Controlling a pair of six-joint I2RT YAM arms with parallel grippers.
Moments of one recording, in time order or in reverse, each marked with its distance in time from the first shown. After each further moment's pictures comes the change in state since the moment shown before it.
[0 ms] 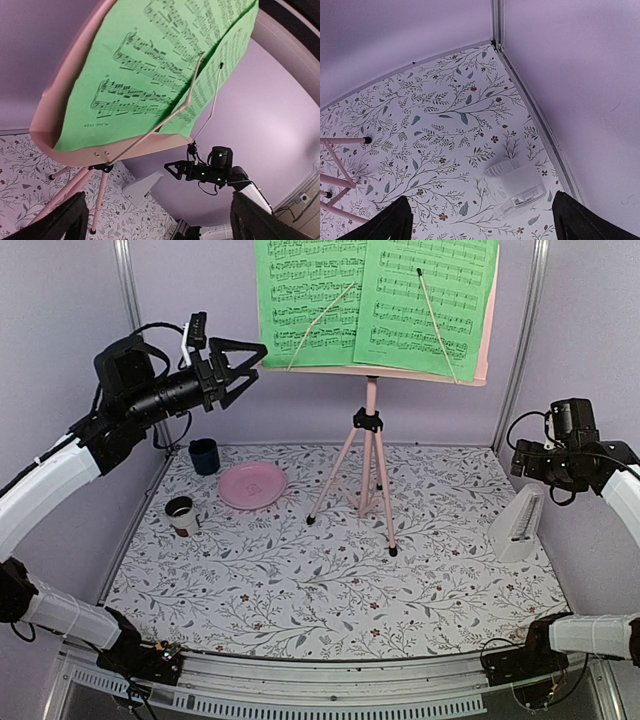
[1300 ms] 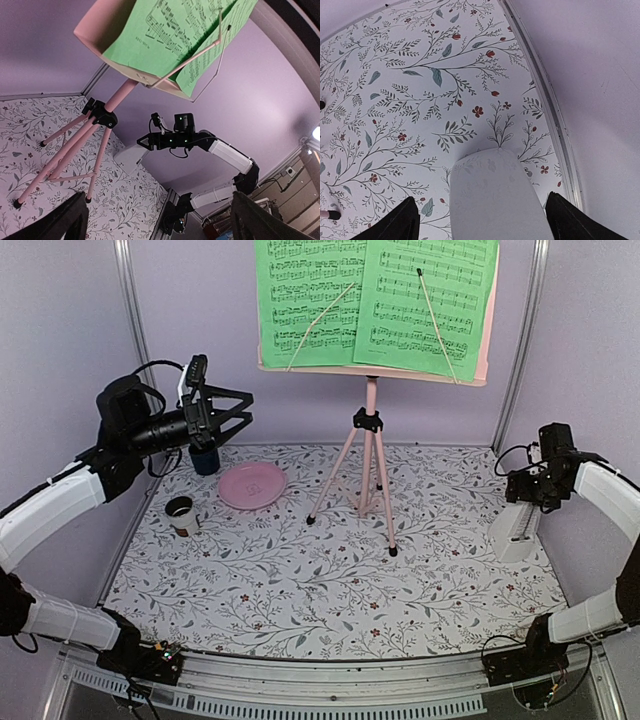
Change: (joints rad) left arm 0.138 -0.069 -0.272 0.179 0.291 -0.063; right arm -0.211 0.246 -0.140 0.151 -0.198 -0.201
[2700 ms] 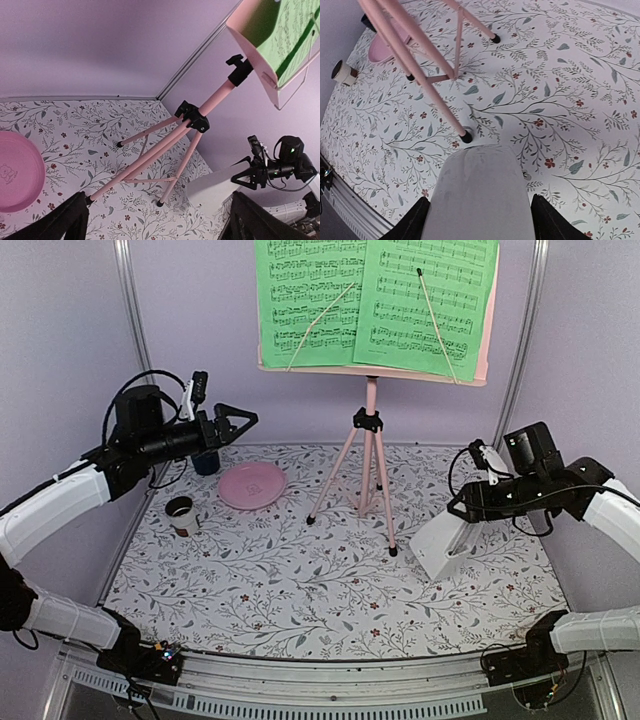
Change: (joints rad) left arm 0.003 0.031 0.000 -0.218 -0.291 0.260; right arm 0.507 -0.243 0.008 -0.137 -0.204 0.133
